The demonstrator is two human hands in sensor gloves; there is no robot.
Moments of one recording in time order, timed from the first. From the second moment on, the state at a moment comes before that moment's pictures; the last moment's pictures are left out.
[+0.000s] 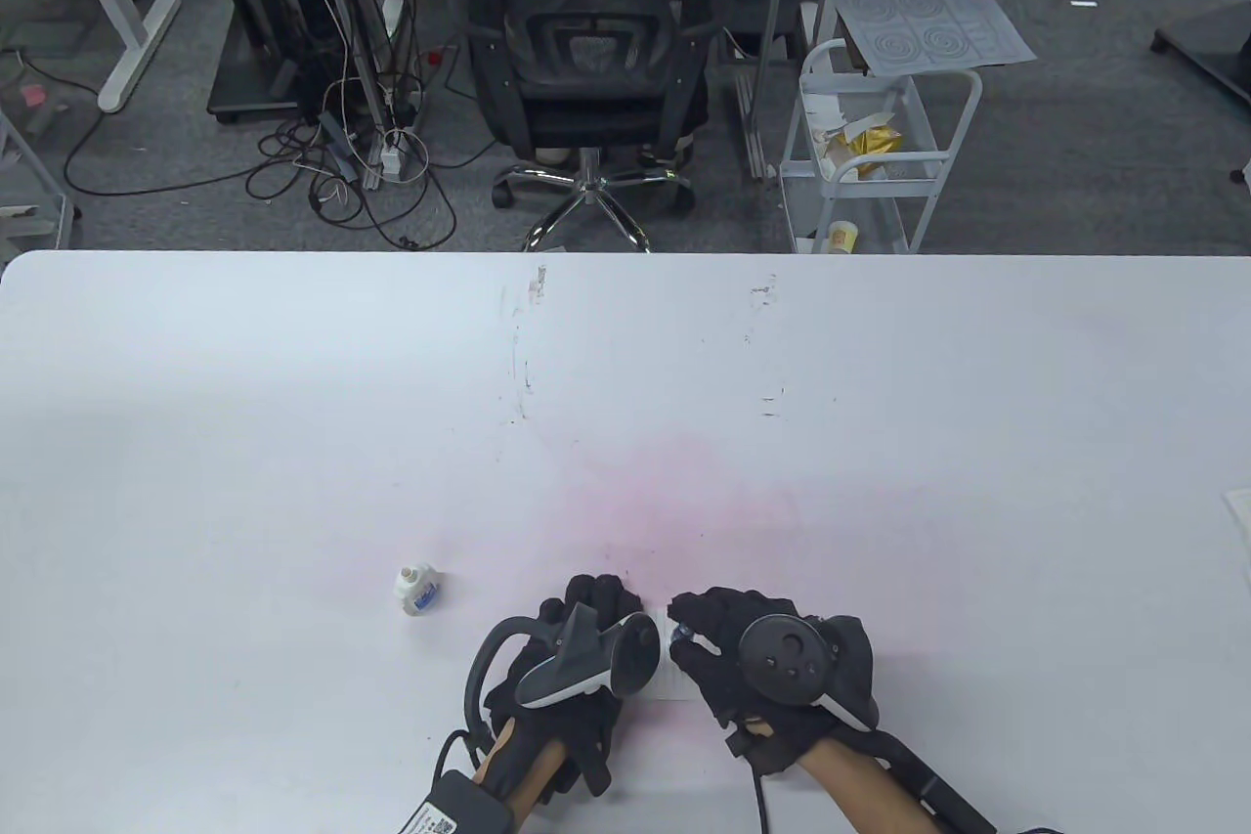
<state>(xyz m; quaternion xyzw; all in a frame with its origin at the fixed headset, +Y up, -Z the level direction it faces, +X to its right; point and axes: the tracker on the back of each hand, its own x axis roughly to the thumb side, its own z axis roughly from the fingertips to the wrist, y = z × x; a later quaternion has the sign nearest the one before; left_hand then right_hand) -0.076 -0.777 -0.241 -0.18 -0.19 -0.04 0.97 0.107 -0.735 -0.234 0.18 -0.10 0.94 0.26</state>
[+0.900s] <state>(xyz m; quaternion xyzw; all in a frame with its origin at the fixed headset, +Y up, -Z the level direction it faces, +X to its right) -0.076 -0.777 -0.241 -0.18 -0.19 -0.04 0.97 0.107 -0.733 -0.234 0.18 -0.10 0.94 0.26</state>
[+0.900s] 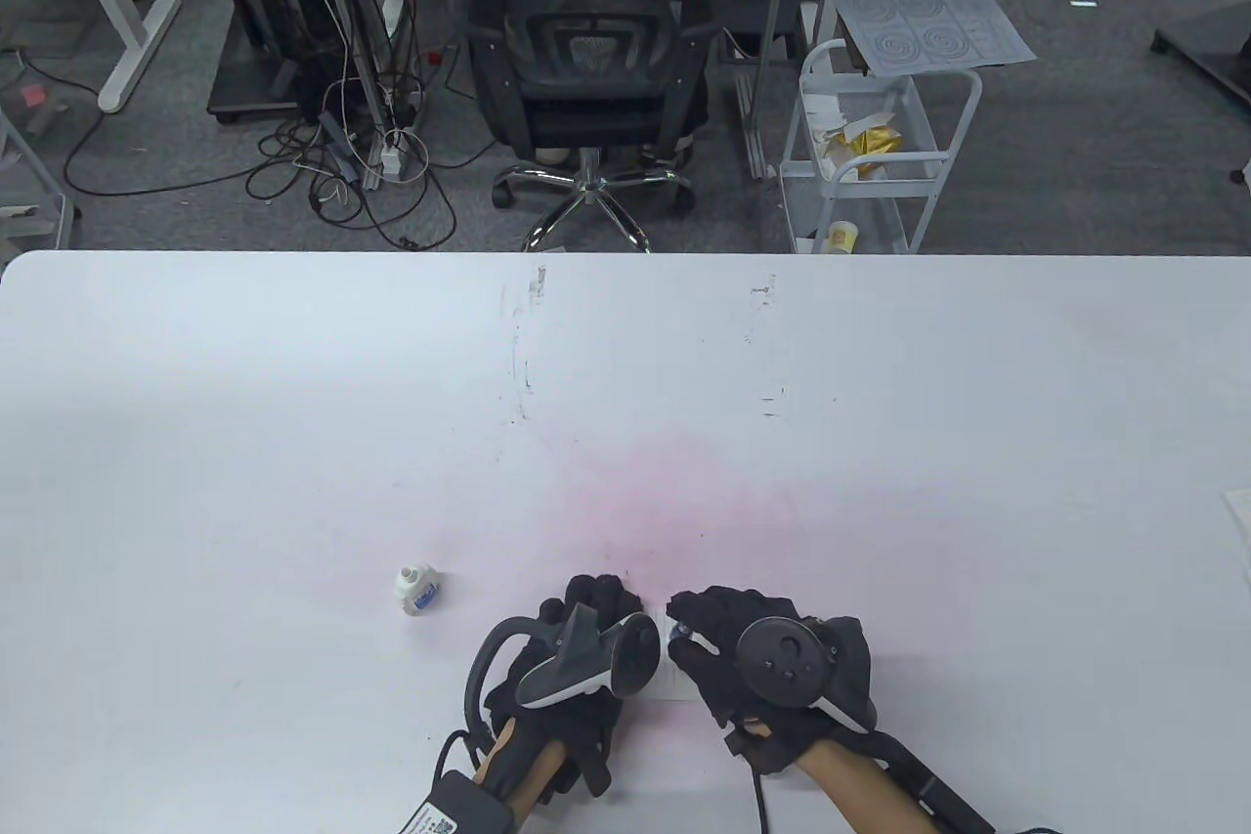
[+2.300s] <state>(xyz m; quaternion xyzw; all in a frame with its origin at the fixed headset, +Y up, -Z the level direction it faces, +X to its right) -0.076 -0.777 -0.241 -0.18 -0.19 -0.04 0.97 0.095 -0.737 -0.239 0.18 -0.12 0.93 0.28</state>
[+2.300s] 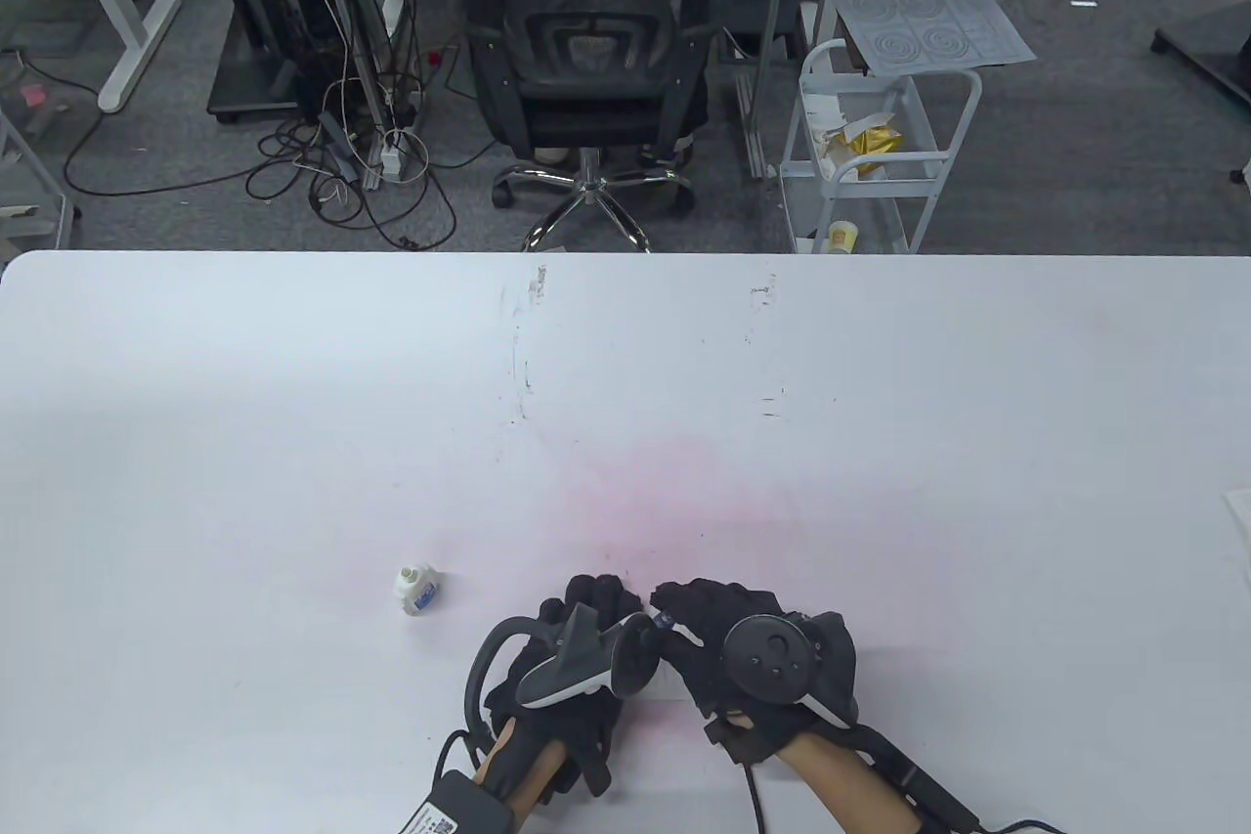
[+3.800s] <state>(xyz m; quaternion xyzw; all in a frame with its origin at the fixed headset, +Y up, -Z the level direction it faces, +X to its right) -0.076 -0.777 -0.241 -0.18 -0.19 -0.04 0.97 0.099 -0.731 -0.236 0.16 -0.11 0.95 0.24</state>
